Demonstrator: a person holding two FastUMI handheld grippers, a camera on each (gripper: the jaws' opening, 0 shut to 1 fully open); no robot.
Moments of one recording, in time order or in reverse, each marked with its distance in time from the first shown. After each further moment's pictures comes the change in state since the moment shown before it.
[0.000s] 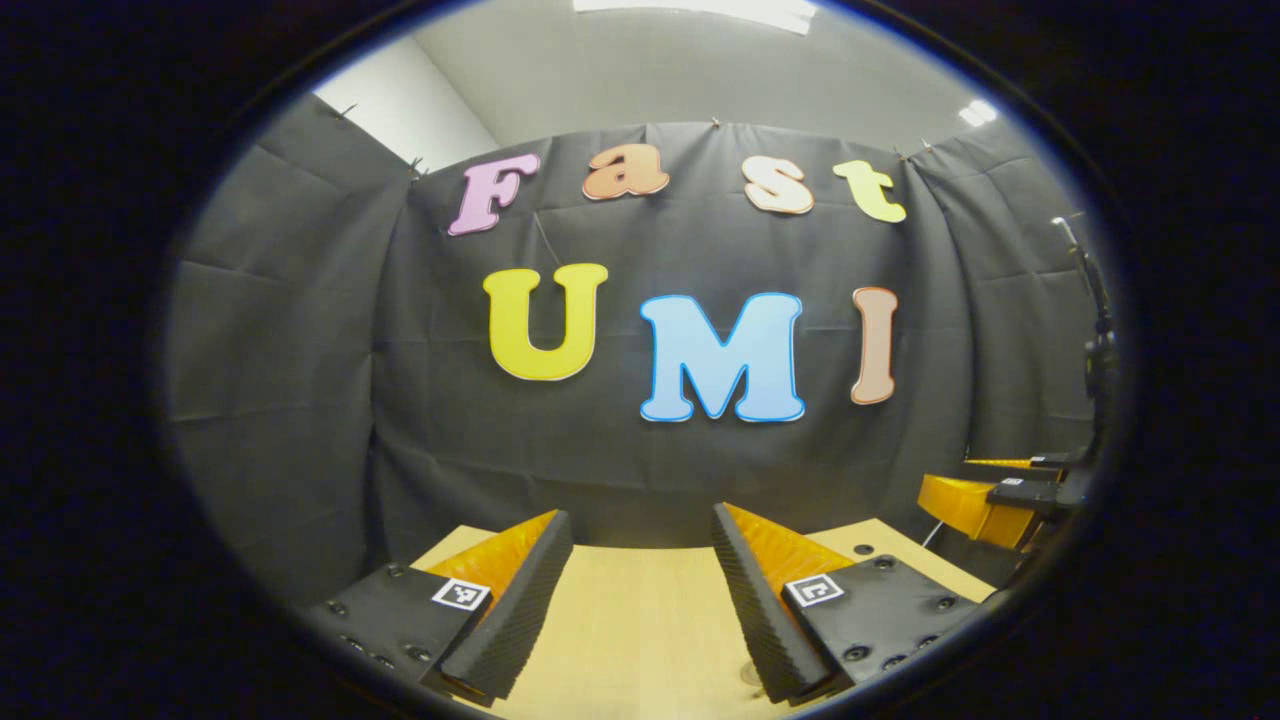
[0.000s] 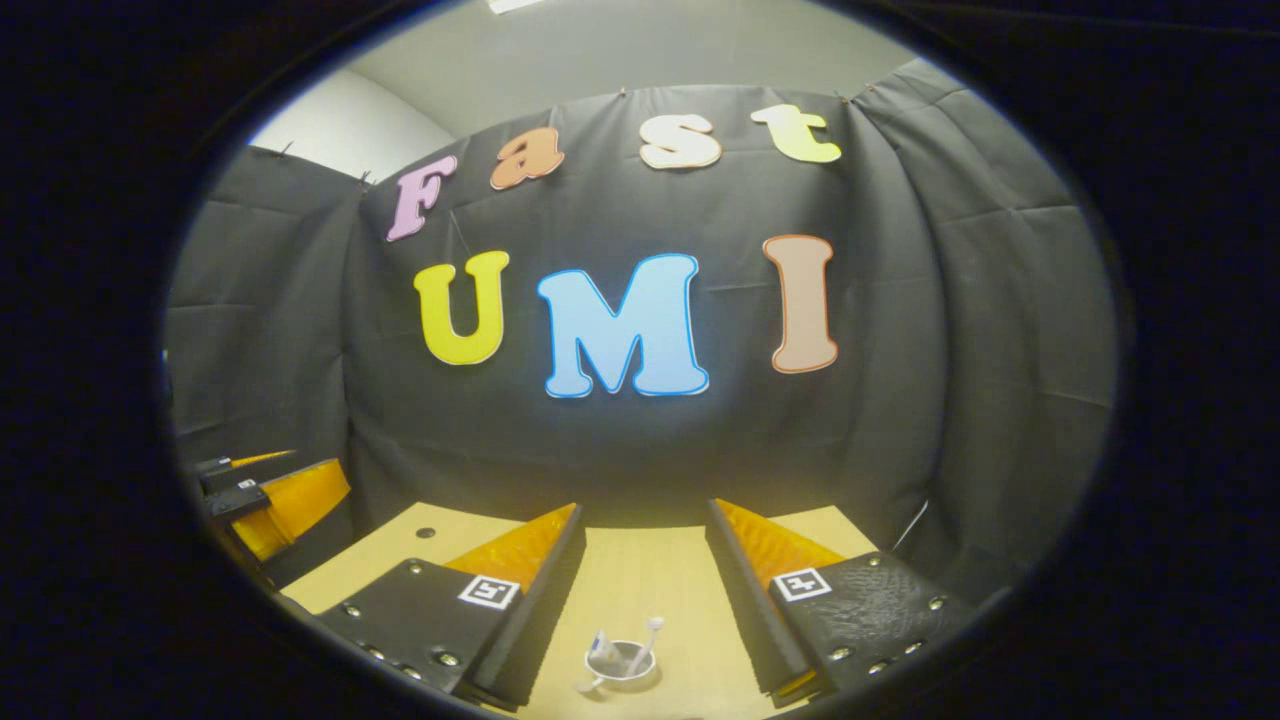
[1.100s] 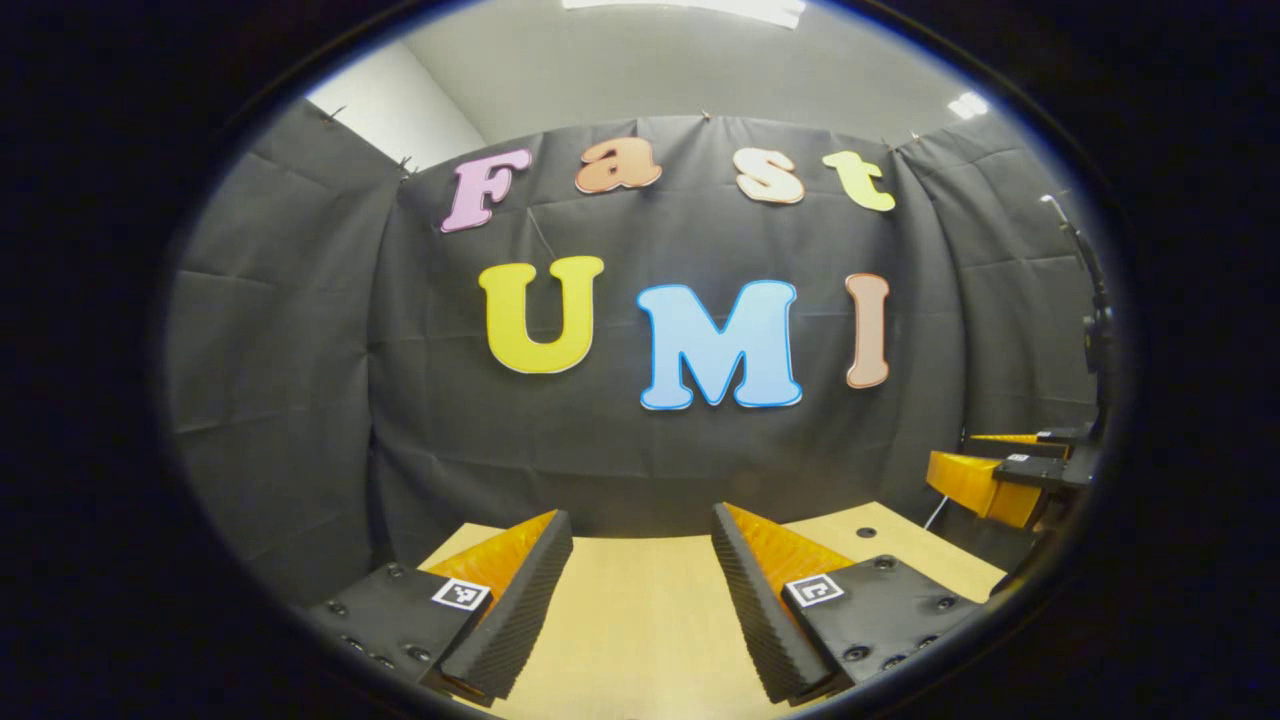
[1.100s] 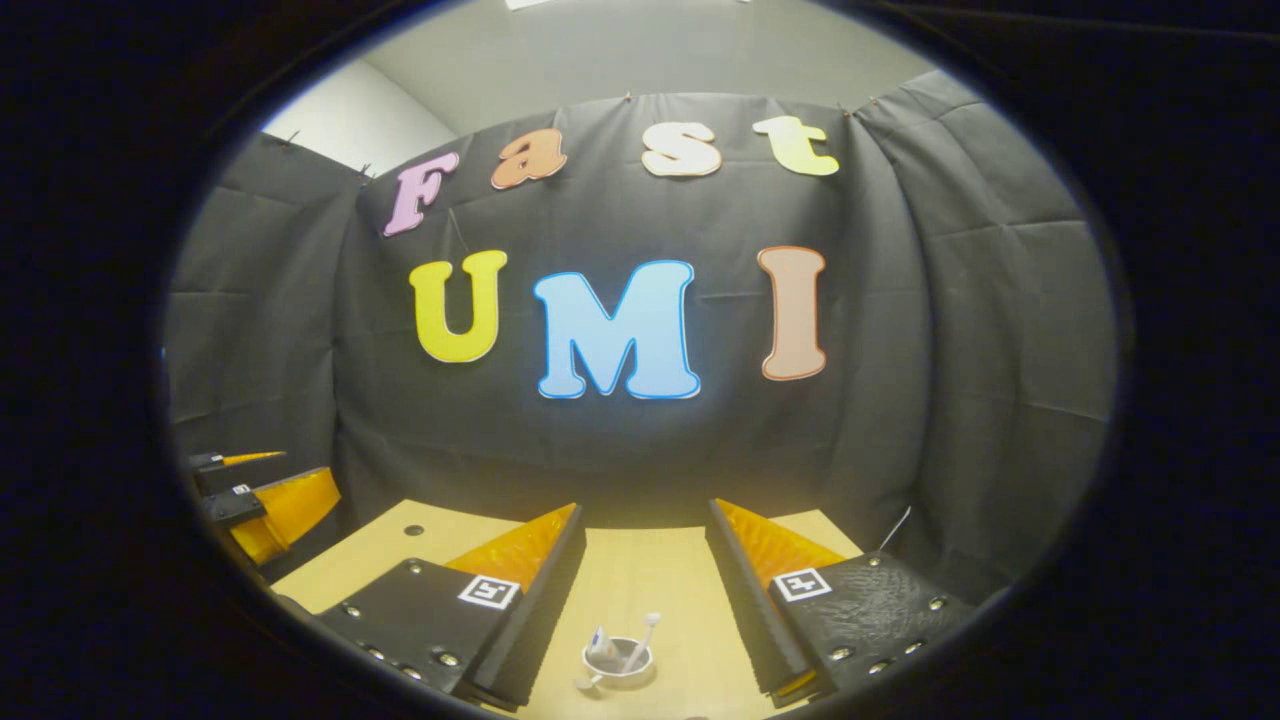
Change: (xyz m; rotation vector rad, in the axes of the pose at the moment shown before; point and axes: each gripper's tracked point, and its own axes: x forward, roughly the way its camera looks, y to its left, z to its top) left arm -0.018 0.020 -0.008 0.035 0.035 -0.028; right arm -0.013 0.006 0.000 -0.025 -0.010 -0.050
